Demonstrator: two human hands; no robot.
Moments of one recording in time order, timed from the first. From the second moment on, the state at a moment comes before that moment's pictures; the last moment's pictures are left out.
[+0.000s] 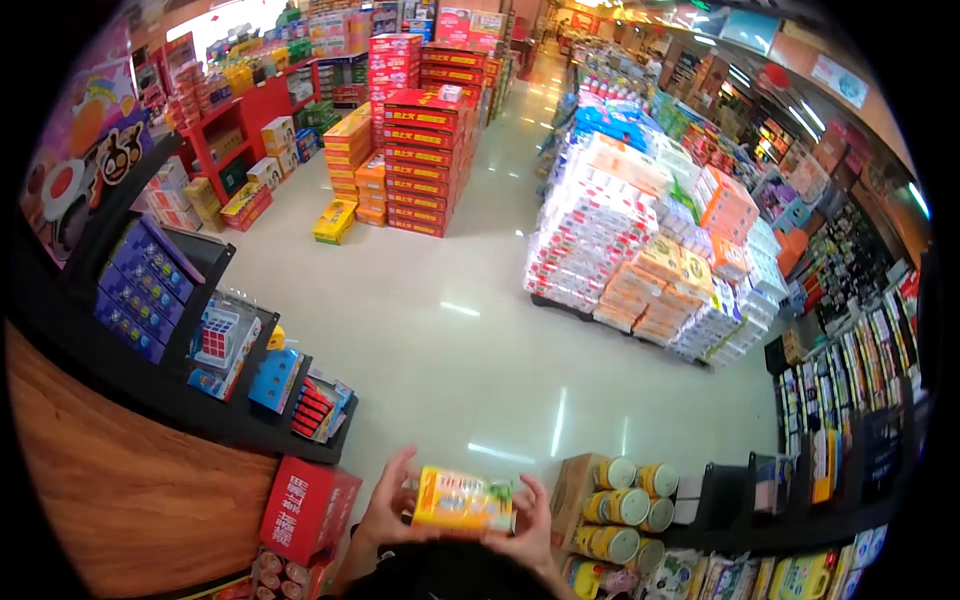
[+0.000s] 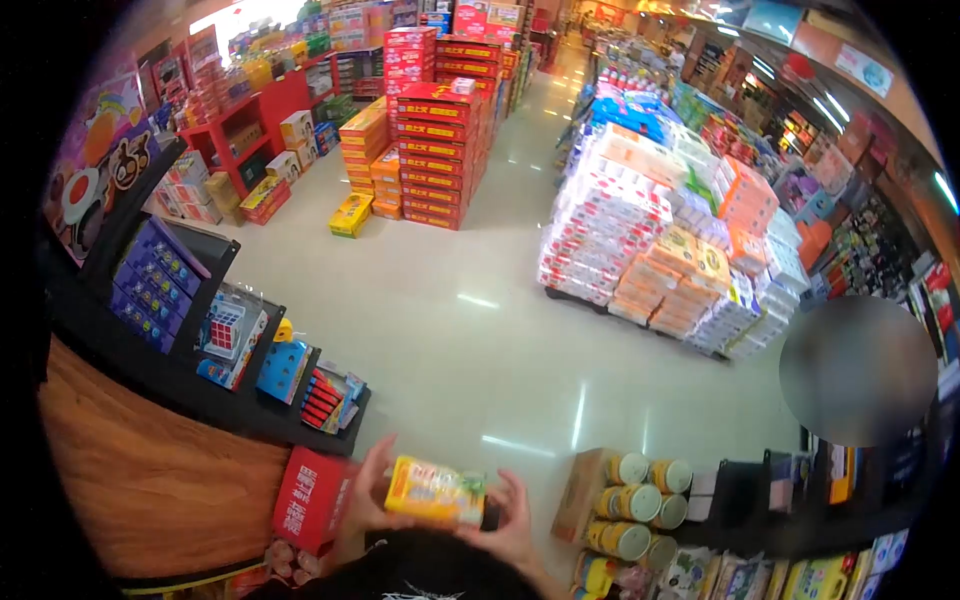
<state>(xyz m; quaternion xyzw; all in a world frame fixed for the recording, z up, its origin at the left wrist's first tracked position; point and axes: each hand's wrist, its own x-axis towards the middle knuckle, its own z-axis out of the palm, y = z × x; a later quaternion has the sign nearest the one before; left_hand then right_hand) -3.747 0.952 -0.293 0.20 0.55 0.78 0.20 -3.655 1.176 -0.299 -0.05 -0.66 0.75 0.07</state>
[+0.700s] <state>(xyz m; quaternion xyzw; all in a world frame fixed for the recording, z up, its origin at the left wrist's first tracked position) -3.901 0.970 -0.330 0.14 0.62 0.73 0.26 -3.811 1.185 -0.324 -0.09 -0.56 0.82 0.00</state>
